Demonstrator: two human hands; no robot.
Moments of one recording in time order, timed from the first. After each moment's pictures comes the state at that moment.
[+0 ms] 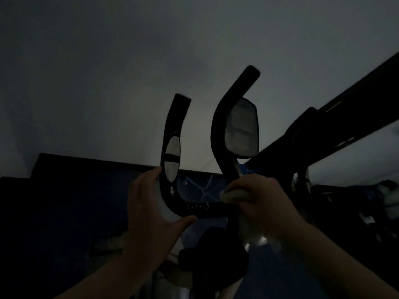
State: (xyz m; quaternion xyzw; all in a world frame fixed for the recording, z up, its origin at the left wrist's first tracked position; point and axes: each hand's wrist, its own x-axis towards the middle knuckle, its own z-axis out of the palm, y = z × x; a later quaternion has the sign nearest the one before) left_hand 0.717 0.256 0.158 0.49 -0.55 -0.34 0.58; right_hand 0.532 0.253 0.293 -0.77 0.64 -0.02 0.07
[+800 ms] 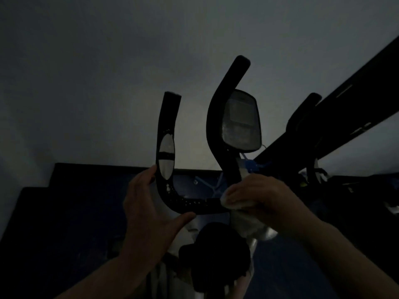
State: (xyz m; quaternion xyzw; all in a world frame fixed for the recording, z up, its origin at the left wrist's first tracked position) left_hand 0.720 0.260 0.160 0.52 -0.56 -0.35 0.55; right_hand 0.497 0.259 0.284 -0.87 0.47 -0.09 0.08
